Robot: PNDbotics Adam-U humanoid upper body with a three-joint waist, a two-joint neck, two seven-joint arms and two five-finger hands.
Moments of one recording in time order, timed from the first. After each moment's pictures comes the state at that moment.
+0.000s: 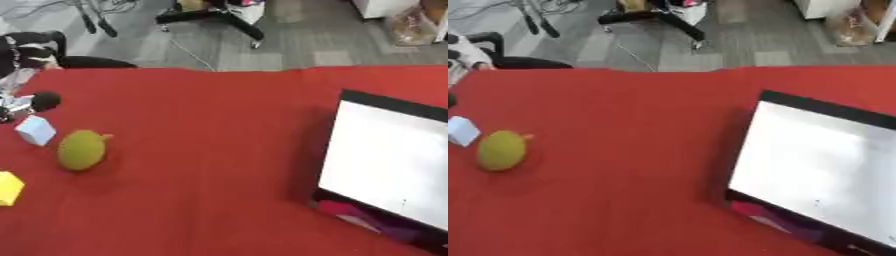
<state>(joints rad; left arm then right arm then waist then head) -0.47 1.02 -0.05 -1.55 0.09 -0.08 -0.19 -0.29 -0.52 -0.48 -1.81 -0.39 -0.08 0.42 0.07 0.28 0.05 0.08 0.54</state>
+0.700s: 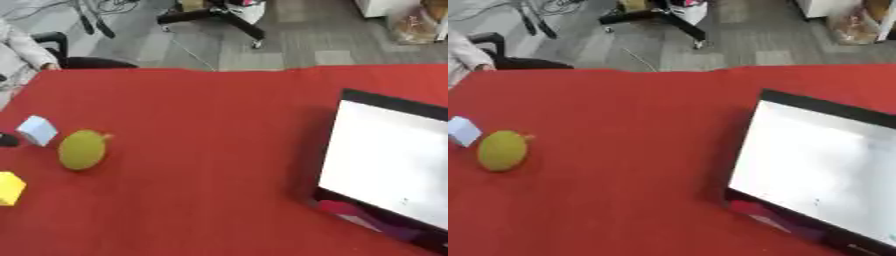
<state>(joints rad) -0.47 1.08 -0.02 -1.23 -0.18 0.05 -0.34 -0.27 -0.52 -0.49 -1.81 -0.38 -0.07 0.42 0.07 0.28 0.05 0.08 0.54</state>
